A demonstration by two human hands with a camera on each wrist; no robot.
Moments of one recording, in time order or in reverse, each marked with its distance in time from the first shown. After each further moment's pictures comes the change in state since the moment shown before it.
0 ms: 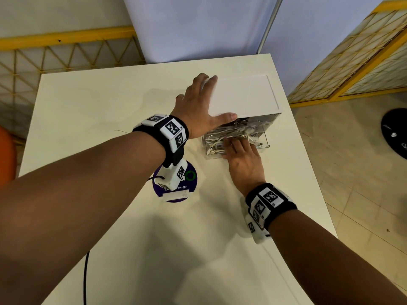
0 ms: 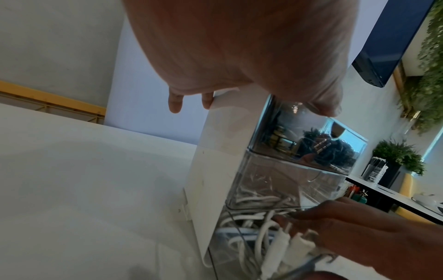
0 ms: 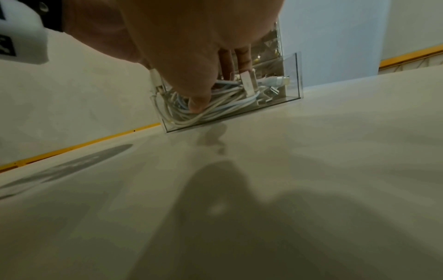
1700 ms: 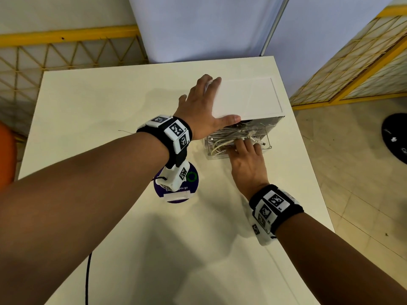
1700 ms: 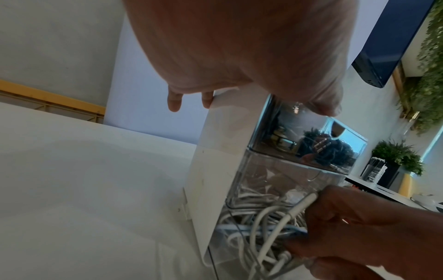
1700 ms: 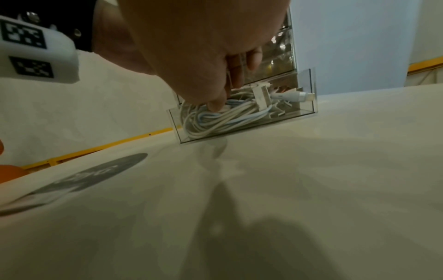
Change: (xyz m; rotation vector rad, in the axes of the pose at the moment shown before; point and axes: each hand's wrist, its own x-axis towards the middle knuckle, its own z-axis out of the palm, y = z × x) left_hand 0.001 -0.002 0.002 0.002 -0.008 0.006; right_hand 0.001 -0.004 -0.014 -0.100 -0.080 -0.021
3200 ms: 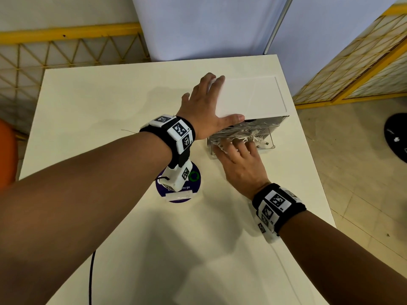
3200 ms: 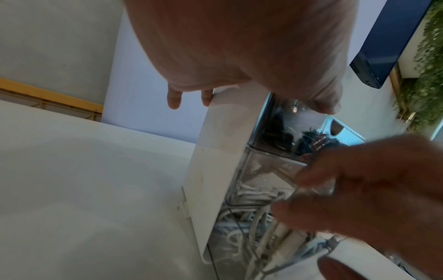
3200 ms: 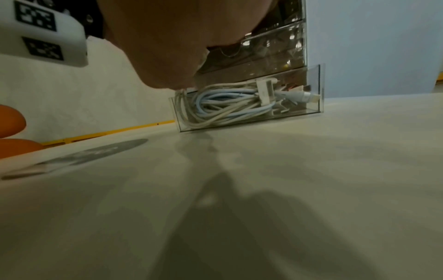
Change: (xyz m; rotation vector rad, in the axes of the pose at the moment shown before) left_hand -0.001 0.000 0.001 -0.005 0.011 0.000; right_hand 0.001 -0.002 0.004 0.007 0.420 -0.315
